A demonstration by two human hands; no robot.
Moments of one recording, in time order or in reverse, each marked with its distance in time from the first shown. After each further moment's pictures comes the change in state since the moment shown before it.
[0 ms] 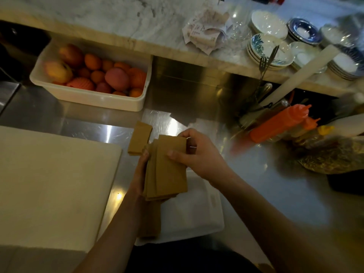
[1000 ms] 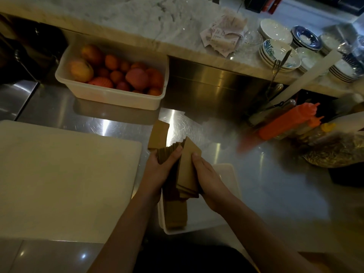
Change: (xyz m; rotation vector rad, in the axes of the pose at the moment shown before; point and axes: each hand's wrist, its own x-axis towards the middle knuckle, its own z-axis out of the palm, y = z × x) left_hand -0.037 0.034 -0.023 0.461 0.224 0.190; right_hand -0.028 0.018 0.097 0.459 0.105 0.335
